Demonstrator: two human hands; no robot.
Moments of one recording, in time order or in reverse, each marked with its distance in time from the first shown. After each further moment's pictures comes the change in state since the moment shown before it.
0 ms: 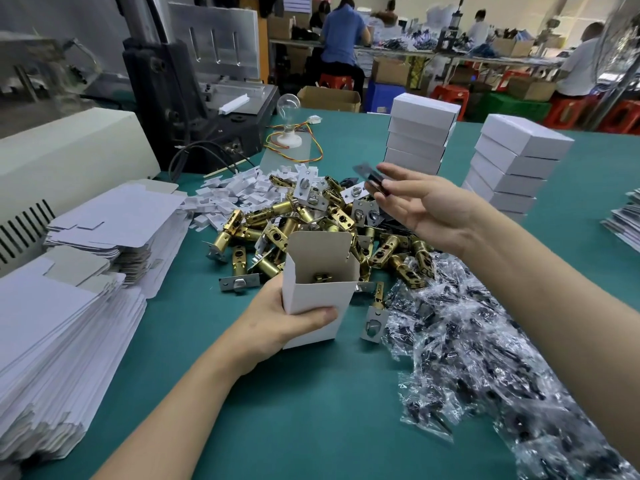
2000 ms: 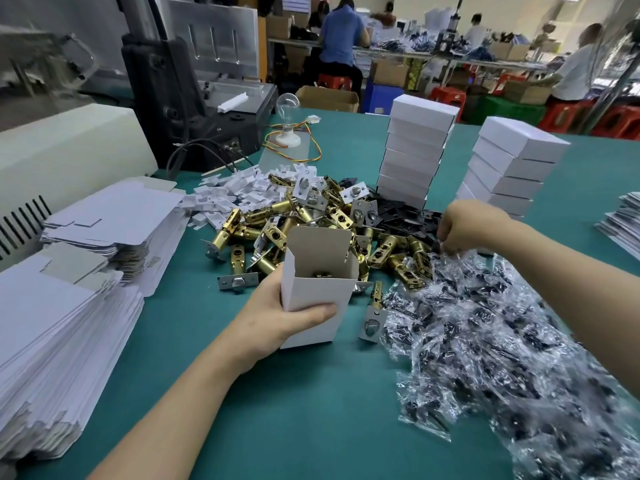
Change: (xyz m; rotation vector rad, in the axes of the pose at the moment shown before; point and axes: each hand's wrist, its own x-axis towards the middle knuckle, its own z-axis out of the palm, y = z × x) left_hand 0.000 -0.001 -0.001 -0.010 0.026 0.029; right_hand 0.035 -0.019 -0.089 -2.132 0.289 0.198
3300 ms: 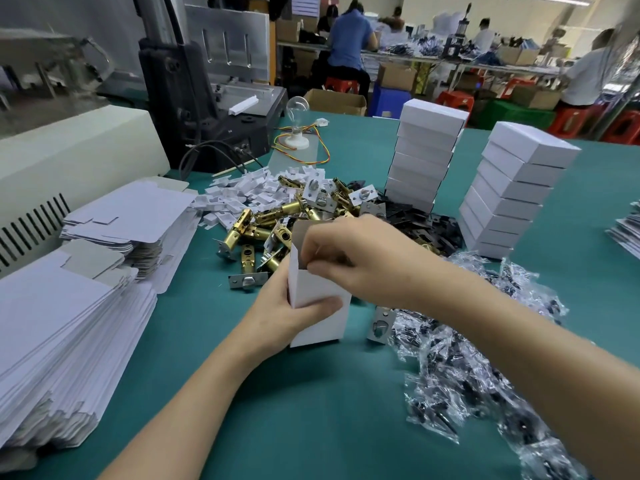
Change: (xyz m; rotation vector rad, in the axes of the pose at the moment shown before) left_hand 0.002 0.002 0.000 0.044 0.050 0.106; right_hand -0.125 -0.136 -0.024 0.467 0.264 -0.895
